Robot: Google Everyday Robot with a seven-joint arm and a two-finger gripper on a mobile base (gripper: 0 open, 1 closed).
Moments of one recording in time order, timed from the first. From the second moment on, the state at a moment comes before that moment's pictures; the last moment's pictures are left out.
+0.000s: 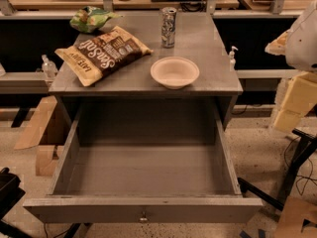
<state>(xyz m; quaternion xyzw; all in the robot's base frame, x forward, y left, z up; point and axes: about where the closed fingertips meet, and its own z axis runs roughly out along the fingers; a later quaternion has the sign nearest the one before) 0.438 -0.217 0.976 -0.60 0.78 -0.03 0.16</state>
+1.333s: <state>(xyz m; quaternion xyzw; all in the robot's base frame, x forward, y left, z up) 0.579 -0.184 1.019 -0.55 0.72 0.01 0.43</state>
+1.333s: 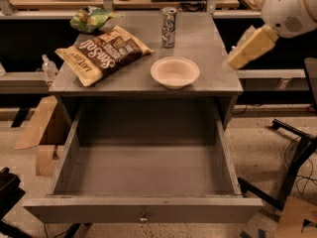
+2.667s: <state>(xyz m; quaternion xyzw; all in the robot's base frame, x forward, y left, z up) 0.675 -0.157 1.028 -0.44 0.70 0.04 0.56</state>
